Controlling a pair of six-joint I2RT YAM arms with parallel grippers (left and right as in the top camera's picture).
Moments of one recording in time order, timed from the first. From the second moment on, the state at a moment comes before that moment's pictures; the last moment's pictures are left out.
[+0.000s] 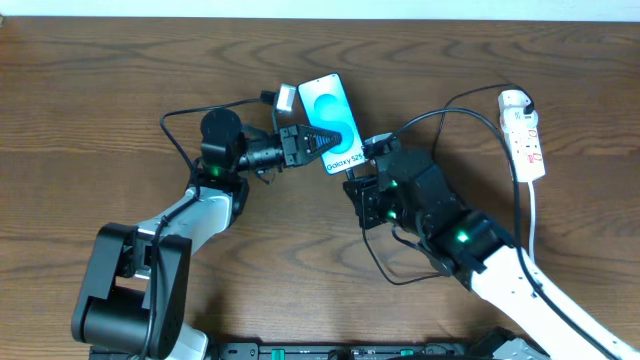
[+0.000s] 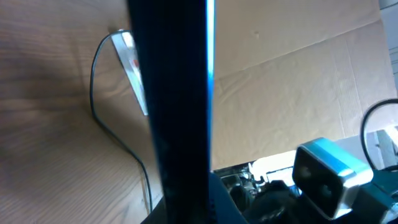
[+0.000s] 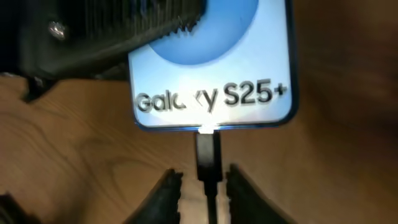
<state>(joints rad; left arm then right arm) -0.24 1.69 0.75 0.88 1.12 -1.11 0.65 1.20 0.87 -0.37 -0.13 0.42</state>
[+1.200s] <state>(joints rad) -0.46 2.04 1.35 -0.10 0.91 -0.70 0.61 0.41 0.87 -0.74 0.38 0.43</state>
